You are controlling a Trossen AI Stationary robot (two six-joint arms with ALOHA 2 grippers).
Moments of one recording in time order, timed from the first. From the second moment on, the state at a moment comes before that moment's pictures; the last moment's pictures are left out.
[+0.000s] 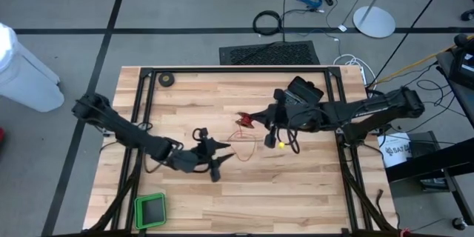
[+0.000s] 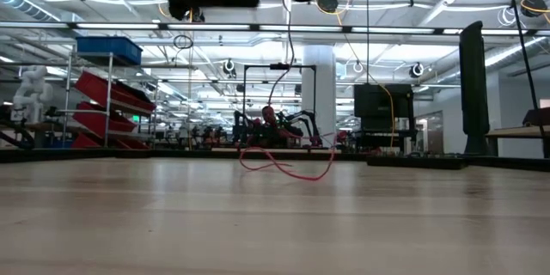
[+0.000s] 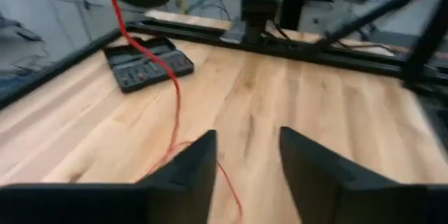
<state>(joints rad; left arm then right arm) -0.46 1.46 0.84 0.24 -0.68 -0.32 0.17 1.28 1.10 -0.19 0.42 0.07</state>
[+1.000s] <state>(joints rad) -0.36 1.84 0.84 0.64 -0.95 -0.07 0.20 1.25 1.10 -0.16 0.42 0.06</state>
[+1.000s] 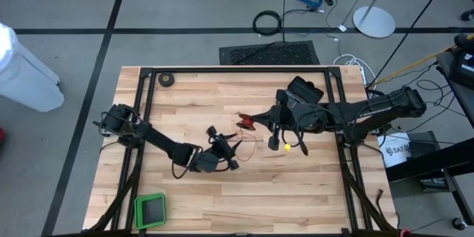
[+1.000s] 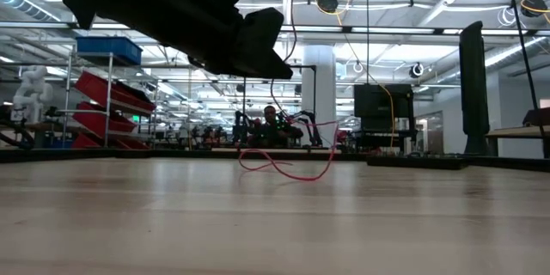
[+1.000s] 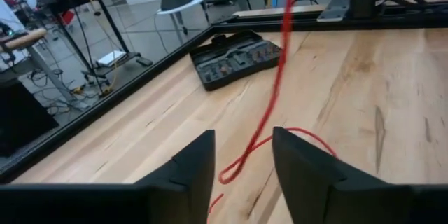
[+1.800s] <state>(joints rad) -0.38 1.84 0.84 0.71 -0.94 -0.07 0.20 1.25 1.10 -0.16 0.42 0.06</state>
